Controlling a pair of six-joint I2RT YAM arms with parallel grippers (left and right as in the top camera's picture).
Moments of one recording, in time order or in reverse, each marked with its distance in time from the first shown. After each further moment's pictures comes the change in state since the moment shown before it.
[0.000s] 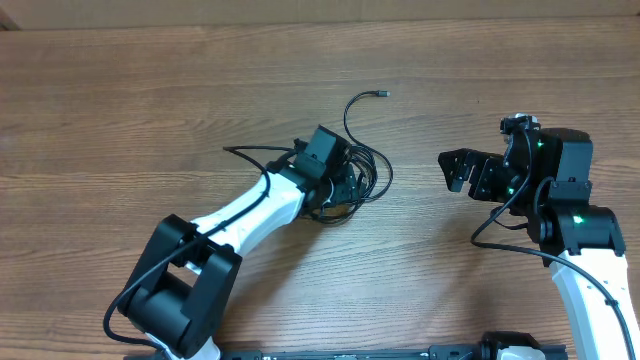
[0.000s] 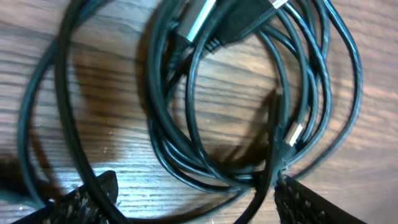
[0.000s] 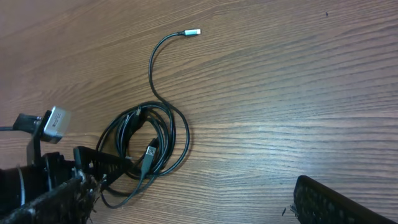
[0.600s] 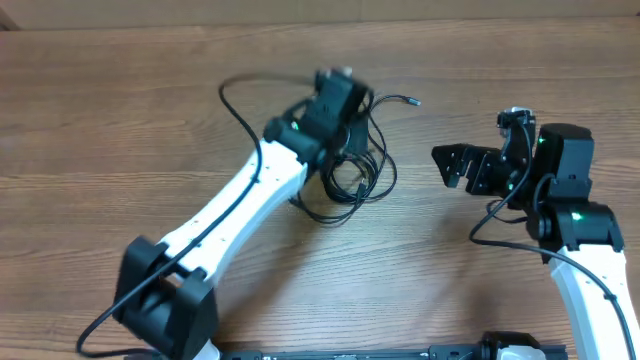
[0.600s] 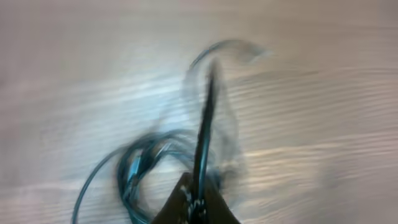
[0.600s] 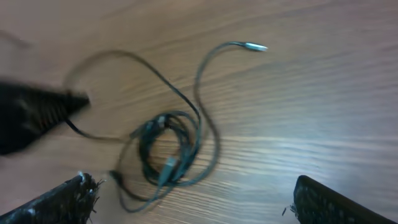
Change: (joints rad) left arm -0.011 -0.036 0.441 -0.211 -0.134 0.317; right arm 0.000 0.022 0.000 0.080 -0.113 0.001
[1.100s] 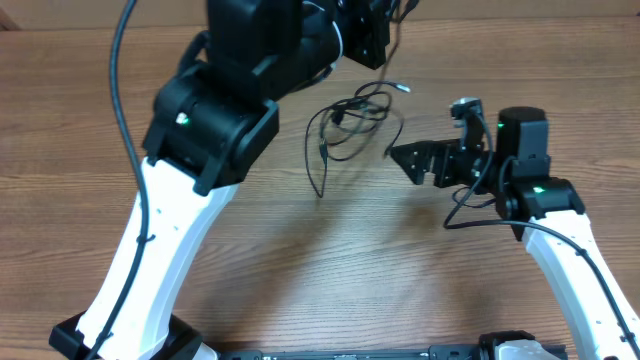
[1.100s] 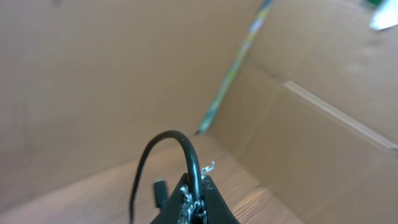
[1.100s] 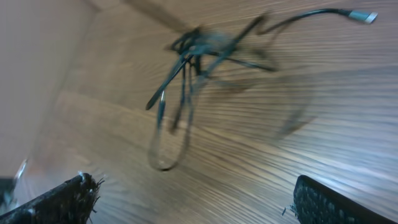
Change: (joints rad) left arm 0.022 -0.090 0.726 -0.006 0.333 0.190; right arm 0.140 0.167 0.000 0.183 -0.180 0.000
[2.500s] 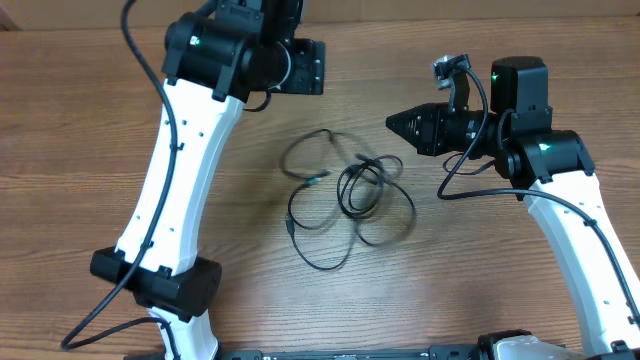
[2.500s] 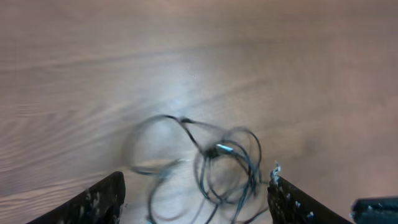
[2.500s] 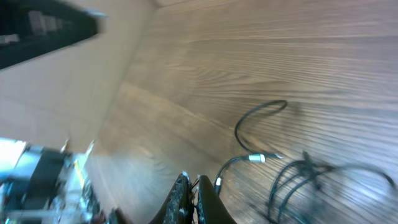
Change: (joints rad) left arm 0.200 0.252 0.095 -0.742 -0.148 0.066; right arm 0.056 0.120 0.359 -0.236 -0.161 0.027
